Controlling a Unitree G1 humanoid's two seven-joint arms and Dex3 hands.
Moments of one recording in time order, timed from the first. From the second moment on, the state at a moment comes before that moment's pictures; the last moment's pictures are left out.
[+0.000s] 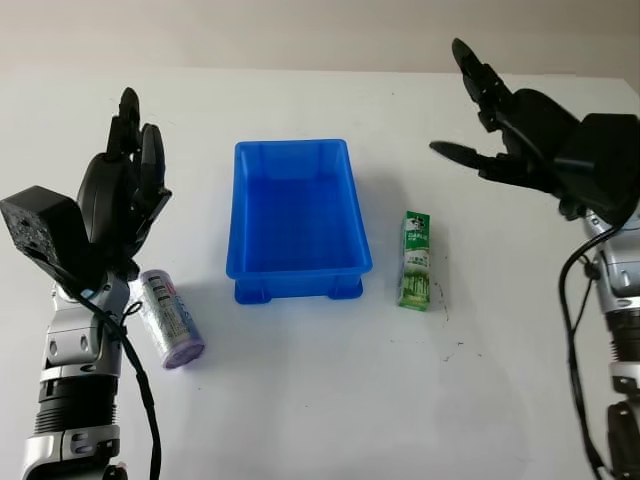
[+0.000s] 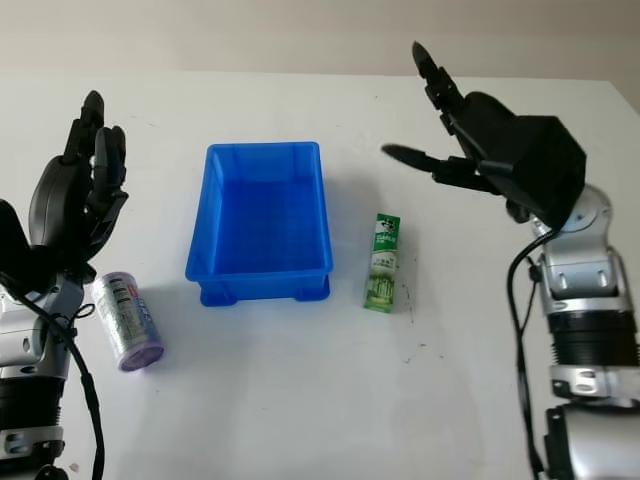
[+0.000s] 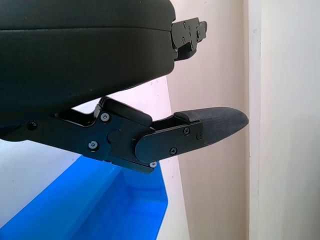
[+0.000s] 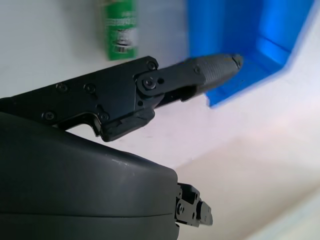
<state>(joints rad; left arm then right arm) -0.43 0.32 0.26 0.21 -0.22 0.04 -0.21 -0.66 -0.70 0.00 0.27 -0.19 -0.06 0.56</state>
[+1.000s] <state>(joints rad) -0.44 0.33 0.26 0.23 -0.21 0.03 -0.22 -0.81 -0.94 0.30 0.54 -0.79 -0.96 0.25</state>
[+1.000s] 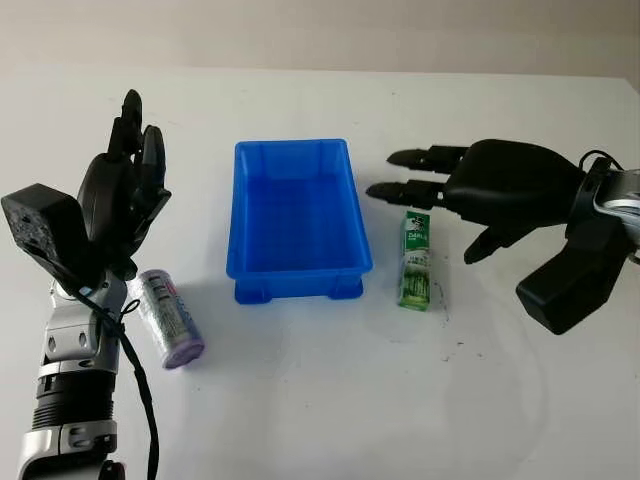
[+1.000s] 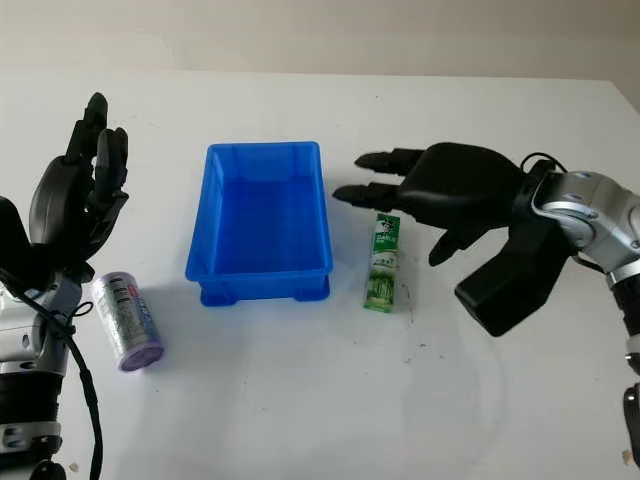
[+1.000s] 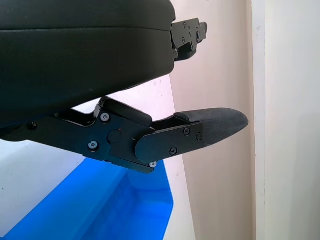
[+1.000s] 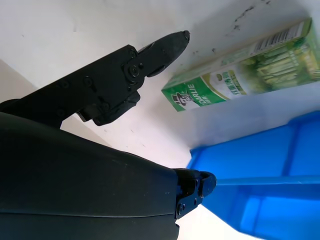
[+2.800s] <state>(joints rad) -0.44 0.34 0.26 0.21 -0.21 0.04 -0.22 -0.94 -0.83 0.68 0.86 -1.28 -0.86 -0.60</state>
